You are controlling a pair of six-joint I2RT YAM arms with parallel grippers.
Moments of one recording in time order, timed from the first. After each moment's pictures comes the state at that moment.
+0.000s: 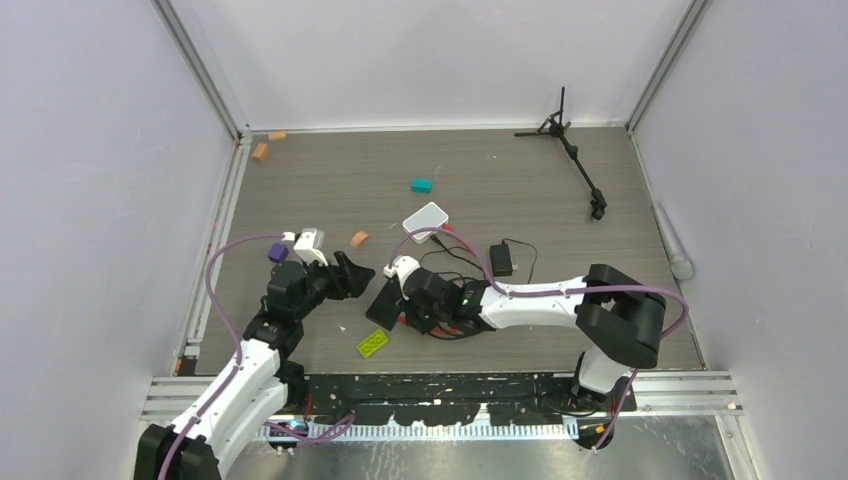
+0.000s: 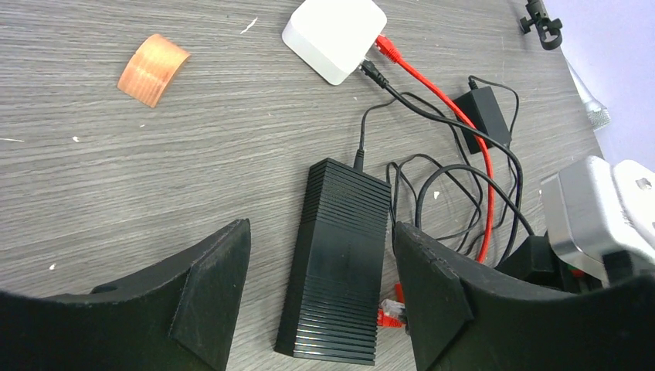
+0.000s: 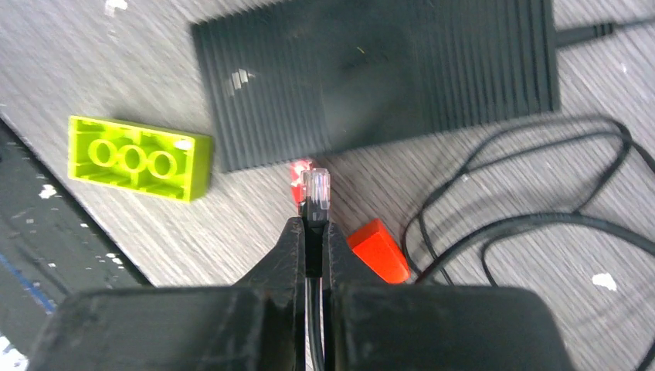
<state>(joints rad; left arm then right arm) -0.30 0.68 0.23 0.14 0.26 -0.50 1.15 1.65 0.89 -0.06 0.08 0.31</state>
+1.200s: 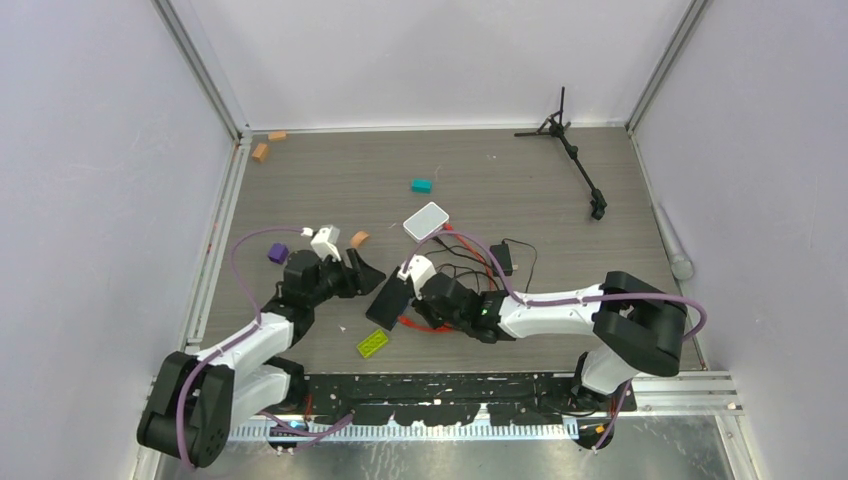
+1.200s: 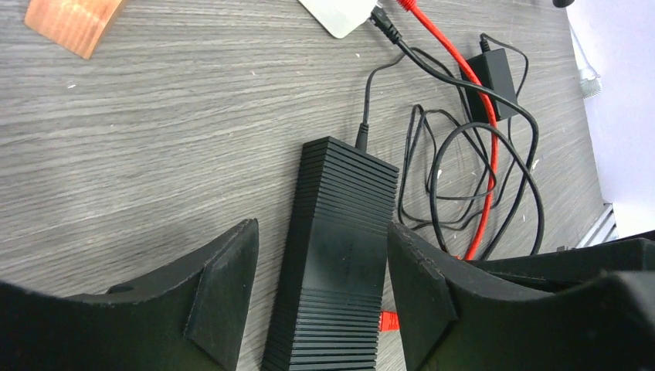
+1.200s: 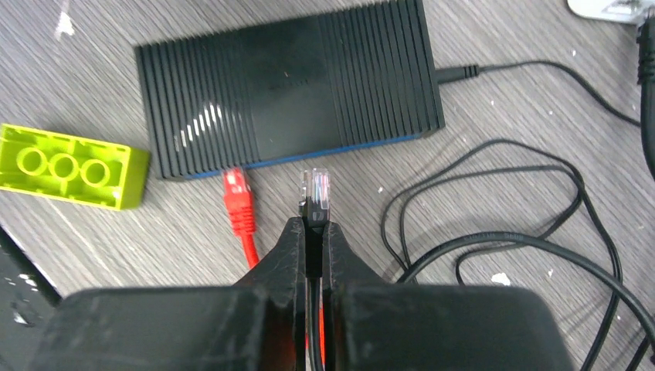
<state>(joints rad) -0.30 1.04 0.24 0.36 0.37 -0.55 1.15 1.55 0.74 0.14 0.23 0.19</state>
